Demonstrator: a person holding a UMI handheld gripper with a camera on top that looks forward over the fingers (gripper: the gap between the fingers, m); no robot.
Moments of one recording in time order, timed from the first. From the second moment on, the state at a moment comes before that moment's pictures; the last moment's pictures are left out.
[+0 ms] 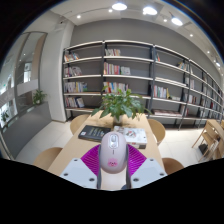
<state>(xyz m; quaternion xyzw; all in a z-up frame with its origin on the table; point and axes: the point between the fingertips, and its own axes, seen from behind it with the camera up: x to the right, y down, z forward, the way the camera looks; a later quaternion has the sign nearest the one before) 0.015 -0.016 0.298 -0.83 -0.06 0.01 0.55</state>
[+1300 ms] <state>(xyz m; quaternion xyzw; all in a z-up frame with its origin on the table) 0.101 -0.103 0.119 -0.92 -0.01 -0.01 0.39</state>
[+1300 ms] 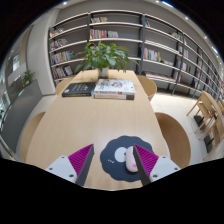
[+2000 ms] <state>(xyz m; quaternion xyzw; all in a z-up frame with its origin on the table) -0.037 -0.234 0.226 -0.89 -0.01 0.00 0.45</state>
